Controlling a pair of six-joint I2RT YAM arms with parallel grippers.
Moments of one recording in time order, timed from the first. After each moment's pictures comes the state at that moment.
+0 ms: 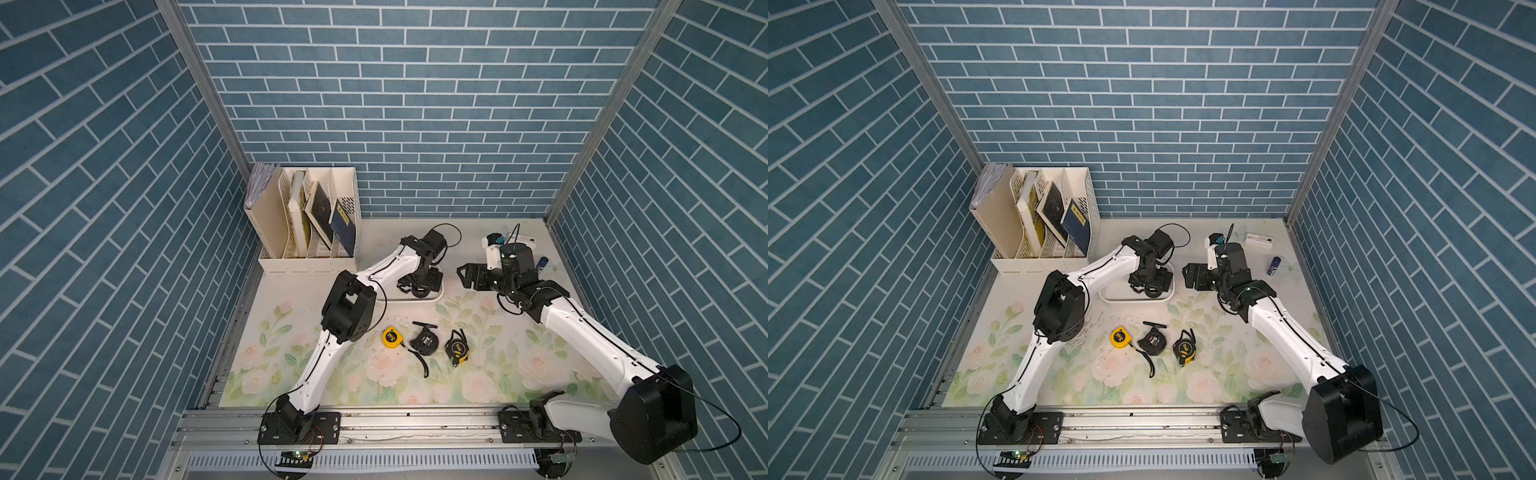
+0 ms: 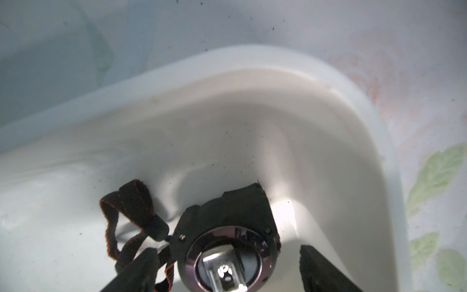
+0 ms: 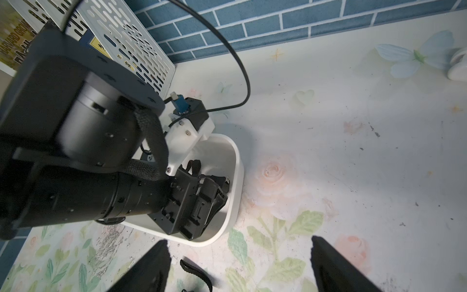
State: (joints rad) left arm -0.71 2.40 2.12 -1.04 -0.04 -0.40; right arm 0.43 1.25 0.96 -0.34 -0.14 0.35
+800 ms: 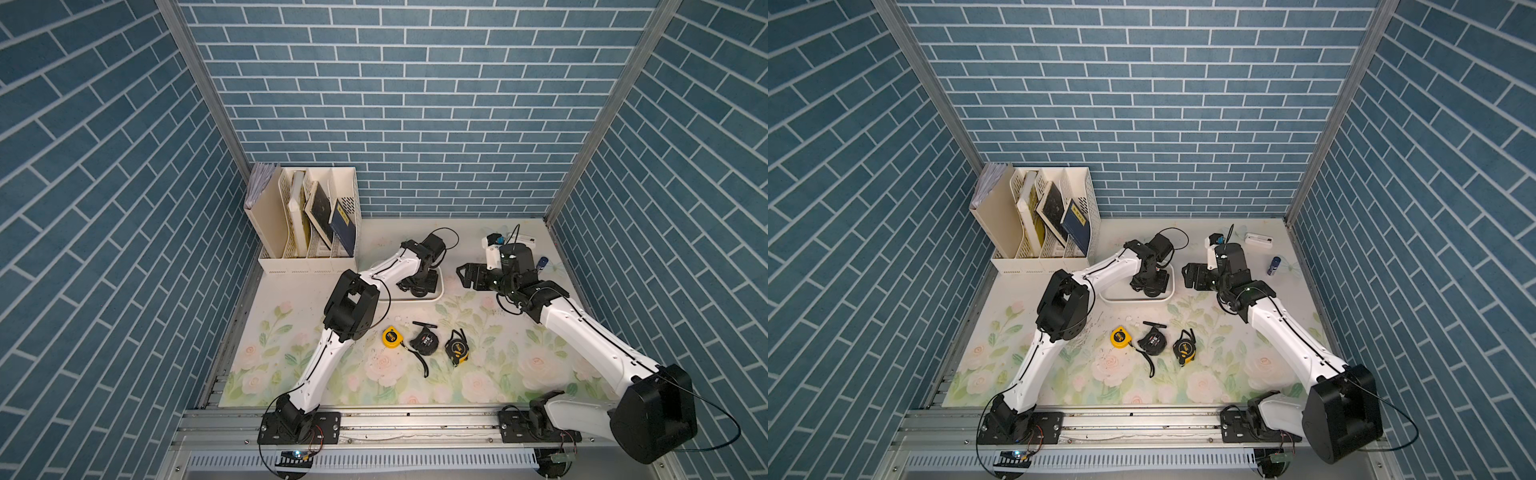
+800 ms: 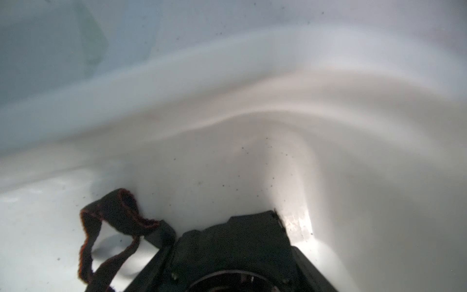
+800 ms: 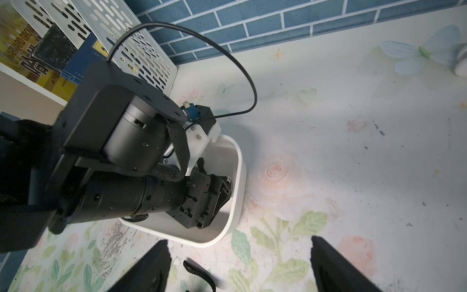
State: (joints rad) left arm -0.70 2.41 2.08 -0.98 -0.06 -0.45; right arm 0.43 1.25 0.95 -0.33 -0.14 0.36
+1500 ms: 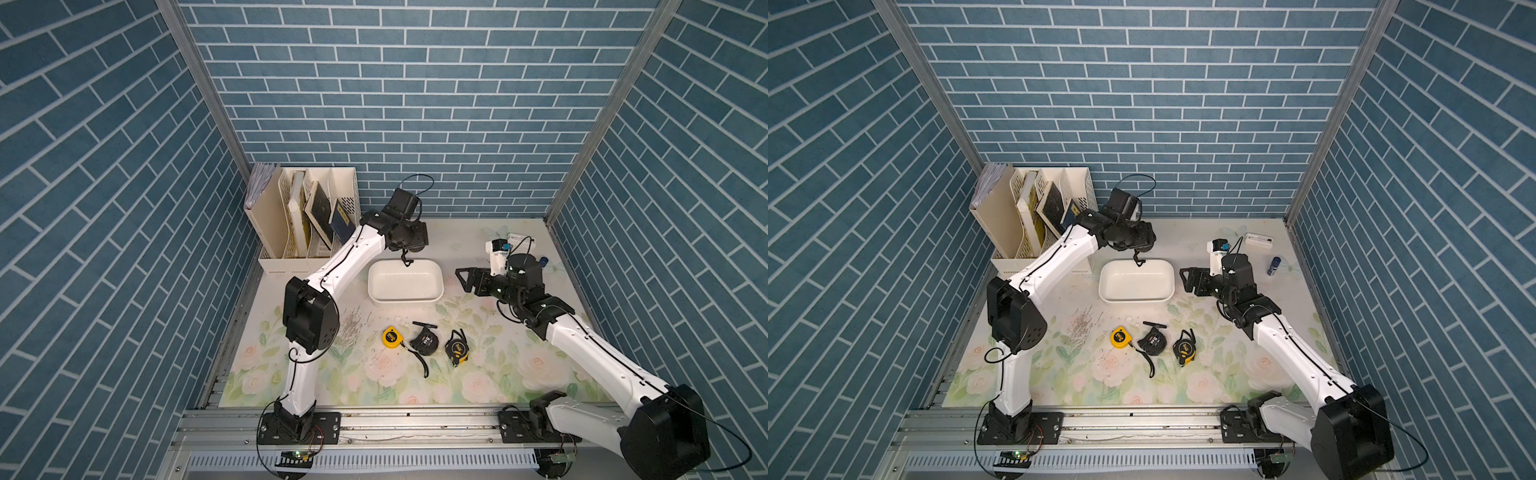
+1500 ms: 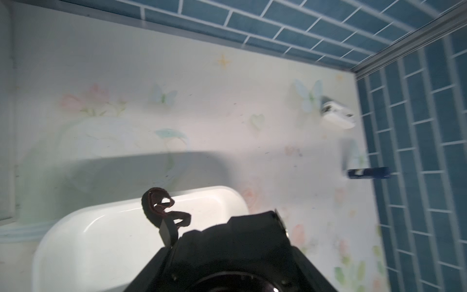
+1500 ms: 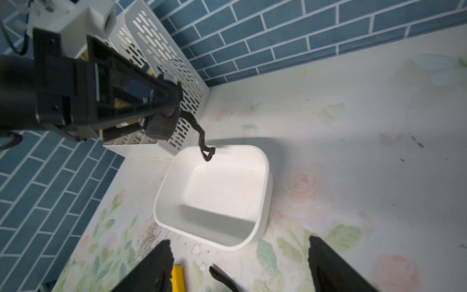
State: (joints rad) left arm -0.57 2.06 2.08 -0.82 0.13 -0.64; right arm 0.43 1.13 0.78 -0.09 -0.26 0.44
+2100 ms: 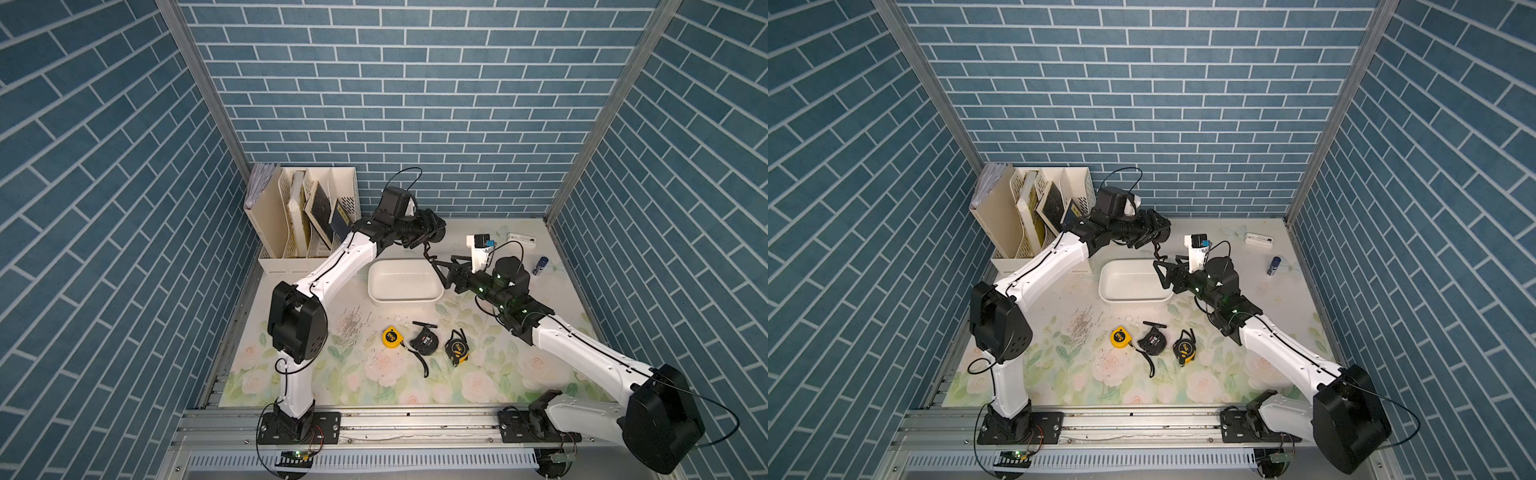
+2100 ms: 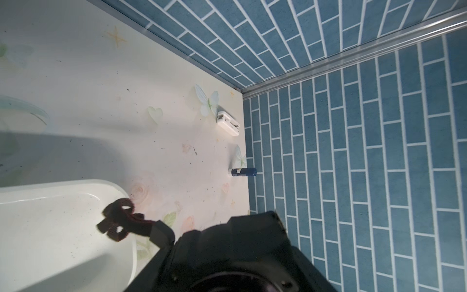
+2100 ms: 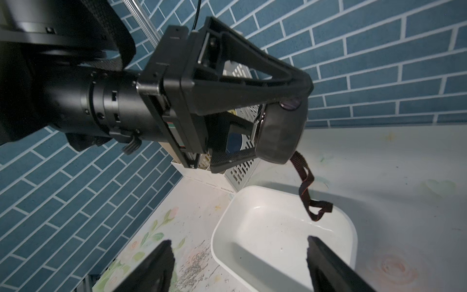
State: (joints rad) left arm -0.56 1.93 1.85 -0.44 0.42 -1.00; right arm 0.60 1.20 0.76 0.31 -0.22 0.43
